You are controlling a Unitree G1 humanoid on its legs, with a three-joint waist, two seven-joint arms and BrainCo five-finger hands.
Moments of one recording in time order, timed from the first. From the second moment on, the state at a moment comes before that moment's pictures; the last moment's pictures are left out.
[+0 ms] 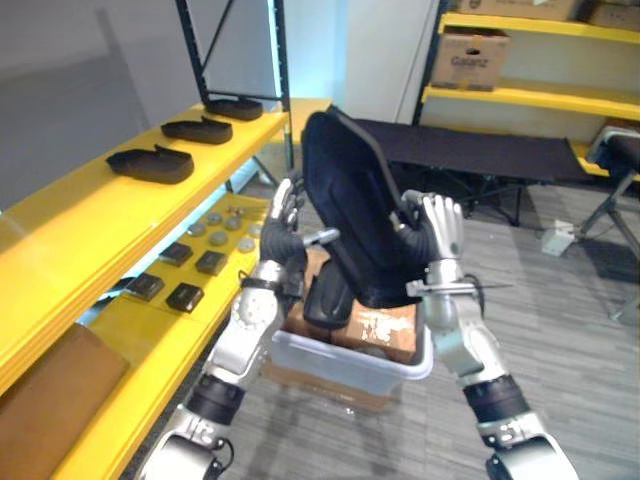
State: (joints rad) left arm -0.38 0.11 -0.32 0.04 -0.16 -0.13 0.35; right arm -0.35 -0.23 0.23 0.06 -0.92 0.04 -0.46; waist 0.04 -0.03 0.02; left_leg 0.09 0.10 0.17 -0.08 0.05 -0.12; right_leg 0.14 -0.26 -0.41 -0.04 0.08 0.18
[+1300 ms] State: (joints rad) left arm -0.31 0.01 -0.19 0.10 -0.52 -0.17 0.33; right arm -0.35 -0.12 0.22 0.09 -0.96 0.09 -0.56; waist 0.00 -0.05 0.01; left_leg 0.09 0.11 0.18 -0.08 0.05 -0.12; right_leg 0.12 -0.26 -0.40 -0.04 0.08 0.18
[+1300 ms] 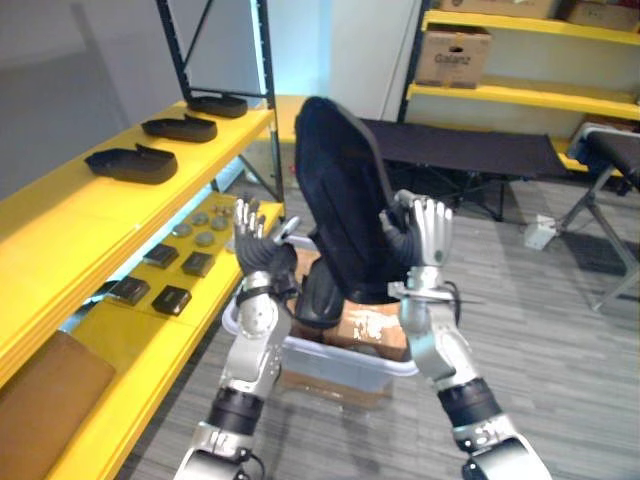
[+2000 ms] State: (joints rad) left arm -0.31 0.11 -0.31 0.13 -0.63 -0.13 0.22; right arm -0.36 -0.12 0.32 0.08 -0.89 0.02 -0.47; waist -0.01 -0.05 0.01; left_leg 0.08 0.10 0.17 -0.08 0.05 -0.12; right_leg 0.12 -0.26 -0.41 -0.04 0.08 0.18
